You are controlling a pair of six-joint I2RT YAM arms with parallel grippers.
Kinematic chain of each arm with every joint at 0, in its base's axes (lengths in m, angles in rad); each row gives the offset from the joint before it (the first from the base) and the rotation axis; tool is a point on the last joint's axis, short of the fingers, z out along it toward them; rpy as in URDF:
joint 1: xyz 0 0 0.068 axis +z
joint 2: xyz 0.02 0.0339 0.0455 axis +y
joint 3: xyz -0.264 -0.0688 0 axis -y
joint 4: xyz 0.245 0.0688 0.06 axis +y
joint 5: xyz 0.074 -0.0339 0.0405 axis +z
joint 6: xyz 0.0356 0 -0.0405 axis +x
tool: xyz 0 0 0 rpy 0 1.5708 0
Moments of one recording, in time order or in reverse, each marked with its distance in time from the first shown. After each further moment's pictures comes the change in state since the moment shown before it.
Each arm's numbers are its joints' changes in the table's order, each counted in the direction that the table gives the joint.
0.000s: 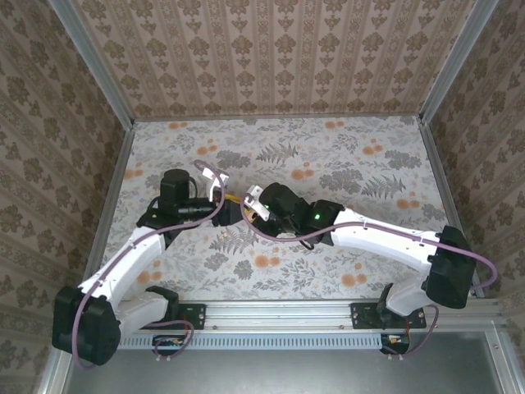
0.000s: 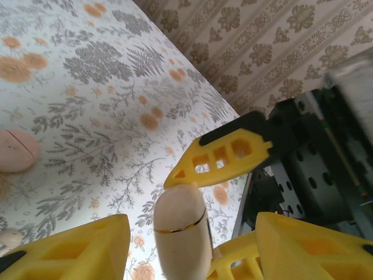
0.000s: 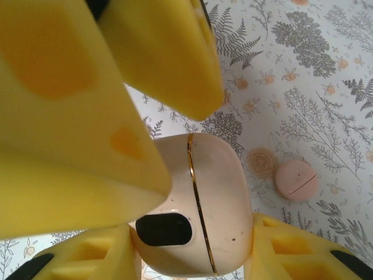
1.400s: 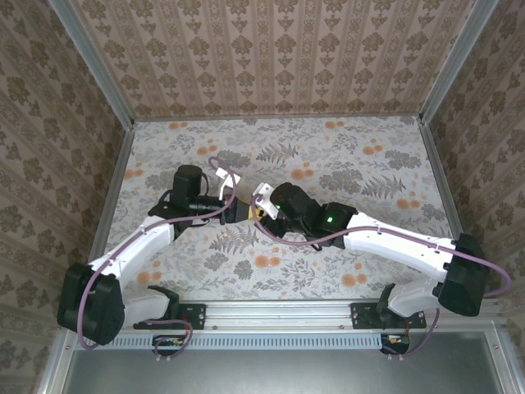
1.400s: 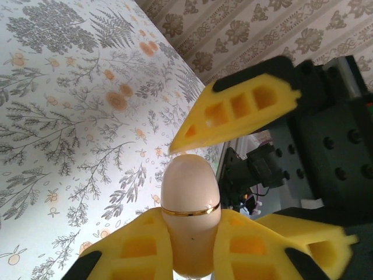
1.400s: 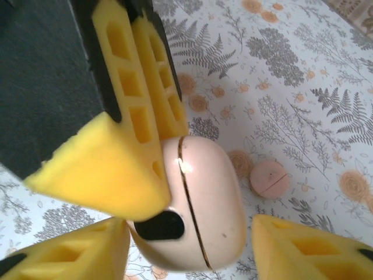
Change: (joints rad) left arm -0.048 0.119 0.043 -0.010 -0.078 -0.026; right arm -0.029 -0.098 -0.060 -0.035 -0.023 -0.013
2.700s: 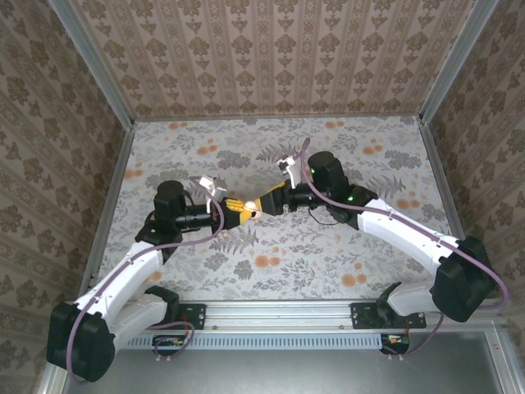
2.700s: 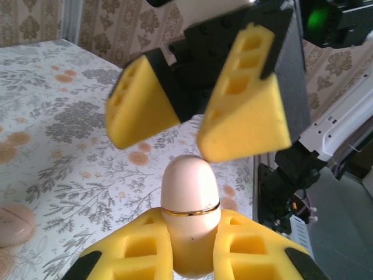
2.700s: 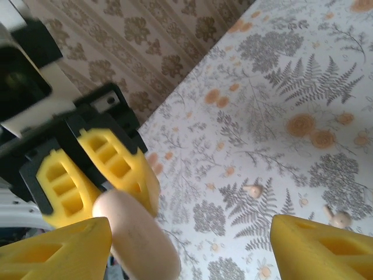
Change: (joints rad) left arm 0.020 -0.246 -0.176 -0.245 0.026 0.142; right arm -0.337 0.000 -0.100 -0.362 0.793 0.470
